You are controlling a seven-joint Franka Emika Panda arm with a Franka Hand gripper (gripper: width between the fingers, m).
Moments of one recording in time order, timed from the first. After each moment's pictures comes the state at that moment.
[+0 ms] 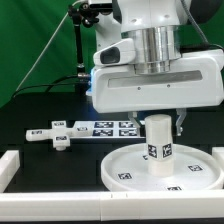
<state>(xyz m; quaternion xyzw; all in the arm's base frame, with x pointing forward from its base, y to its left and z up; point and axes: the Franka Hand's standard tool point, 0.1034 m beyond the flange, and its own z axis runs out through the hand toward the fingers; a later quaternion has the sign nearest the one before) 0.555 0.036 0.067 -0.98 0.21 -0.03 0.06</state>
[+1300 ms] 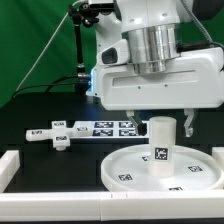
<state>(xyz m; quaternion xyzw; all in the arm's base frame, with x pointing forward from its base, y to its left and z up) 0.562 0.040 0.071 -0.97 0.22 -0.04 0.08</state>
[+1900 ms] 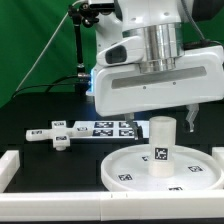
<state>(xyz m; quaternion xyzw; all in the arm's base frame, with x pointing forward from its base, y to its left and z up) 0.562 0.040 0.071 -1.00 -0.05 -0.05 0.05</state>
